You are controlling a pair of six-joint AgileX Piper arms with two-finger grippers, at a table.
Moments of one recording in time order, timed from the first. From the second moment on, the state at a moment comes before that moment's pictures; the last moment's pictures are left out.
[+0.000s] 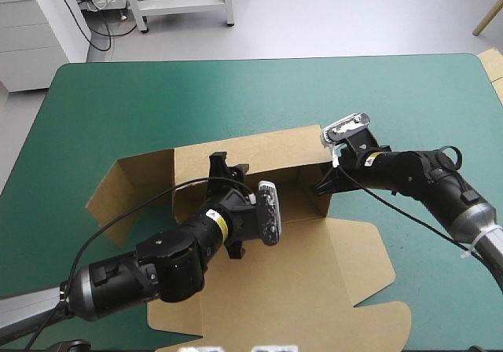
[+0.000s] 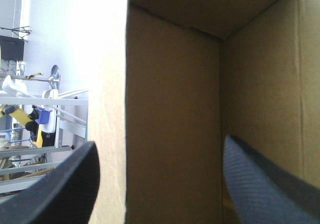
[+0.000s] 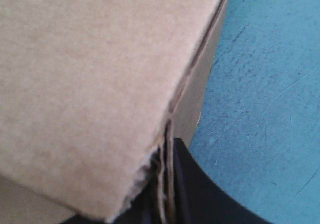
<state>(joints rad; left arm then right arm) -1.21 1.30 -1.04 0.92 0.79 -0.03 0.35 1.32 -1.05 0.36 0.63 -0.44</state>
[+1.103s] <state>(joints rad) -1.05 1.28 -1.53 0.44 1.06 0.25 0.36 1.32 -1.05 0.27 0.62 -0.33</state>
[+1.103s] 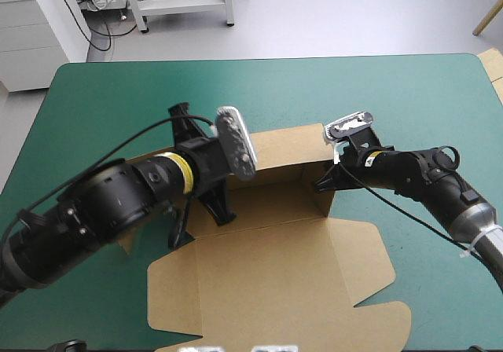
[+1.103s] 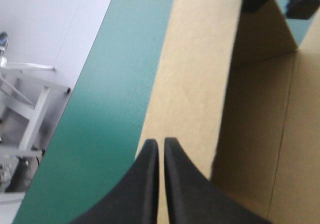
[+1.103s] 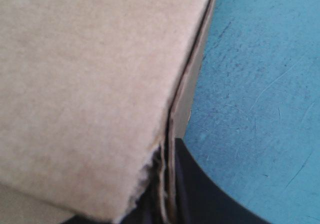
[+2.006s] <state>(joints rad) -0.51 1.05 -1.55 0.29 1.19 0.19 0.36 1.33 -1.20 0.04 0.93 -0.09</state>
